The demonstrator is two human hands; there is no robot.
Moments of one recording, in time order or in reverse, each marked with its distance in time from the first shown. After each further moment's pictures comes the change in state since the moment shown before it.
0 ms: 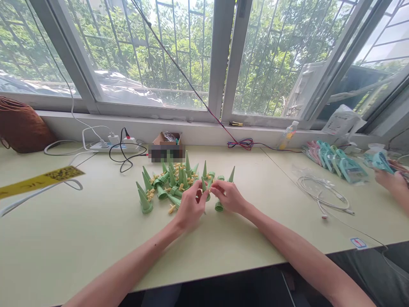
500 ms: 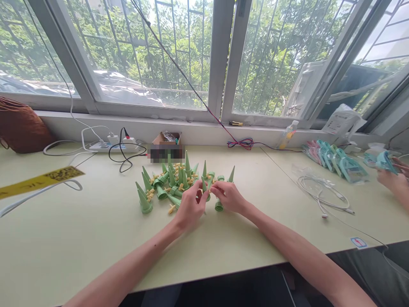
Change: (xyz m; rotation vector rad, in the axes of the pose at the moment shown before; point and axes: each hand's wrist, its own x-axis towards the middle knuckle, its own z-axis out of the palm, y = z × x) left_hand 0.000 -0.002 0.001 0.004 -0.014 0.003; right_hand 0.001 0.000 0.000 -0.028 -0.003 0.013
